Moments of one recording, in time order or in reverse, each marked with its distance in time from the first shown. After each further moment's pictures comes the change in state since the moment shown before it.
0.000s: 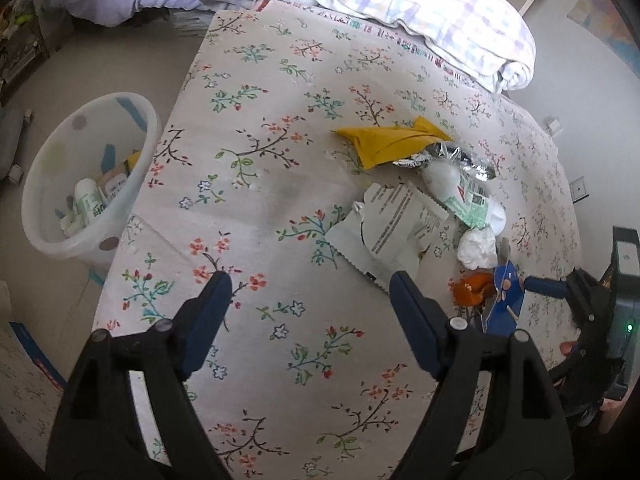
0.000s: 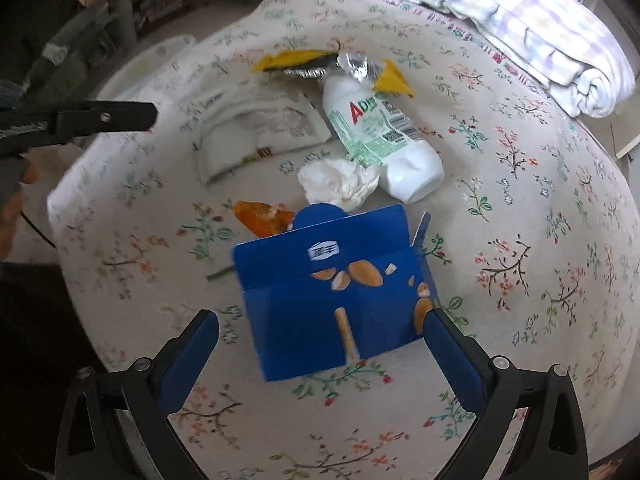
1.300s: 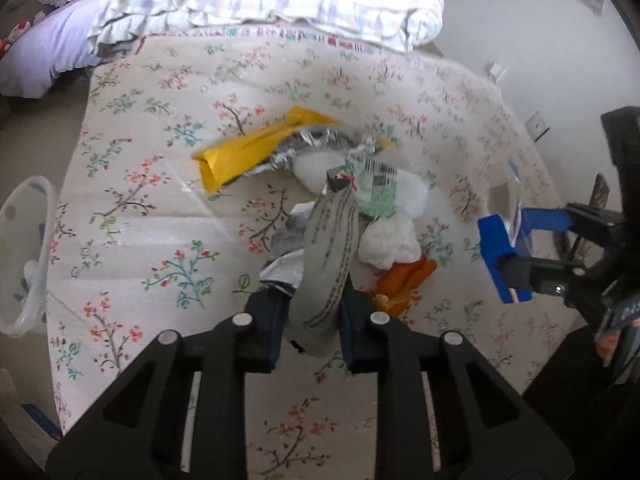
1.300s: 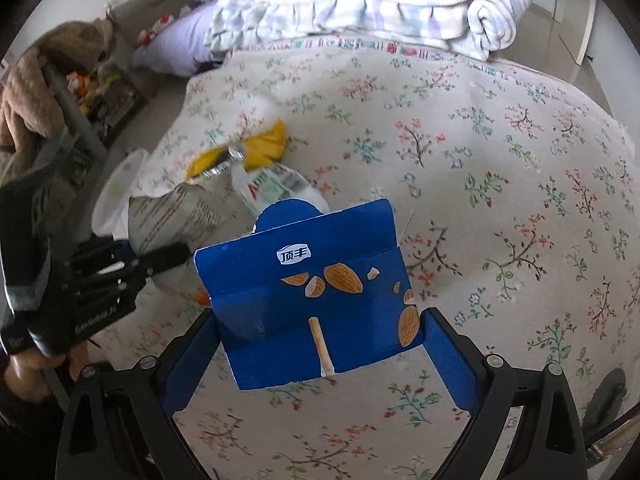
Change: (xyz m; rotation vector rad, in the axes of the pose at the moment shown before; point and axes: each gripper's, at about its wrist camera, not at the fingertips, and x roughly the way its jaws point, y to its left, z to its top) left arm 0.012 -0.078 0.002 0.258 -0.039 -0.108; right arm -0.051 -0.083 -0.016 0.376 -0.146 0.144
